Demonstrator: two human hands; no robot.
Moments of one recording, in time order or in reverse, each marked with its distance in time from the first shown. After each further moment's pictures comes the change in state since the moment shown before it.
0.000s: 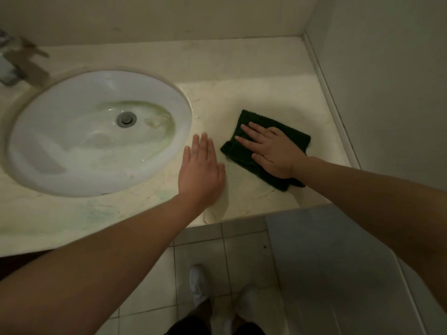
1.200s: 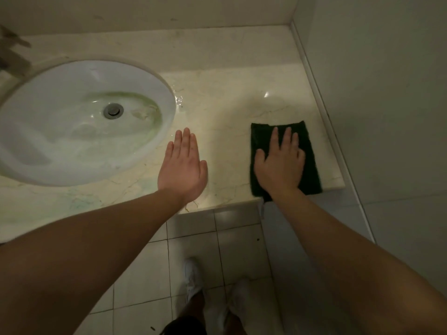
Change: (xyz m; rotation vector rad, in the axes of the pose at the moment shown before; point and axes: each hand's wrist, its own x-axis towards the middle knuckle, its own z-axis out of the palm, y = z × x) left_hand -0.014 -0.001 0.014 -0.009 0.017 0.008; right_hand -0.057 -0.050 0.025 0.203 0.187 0.919
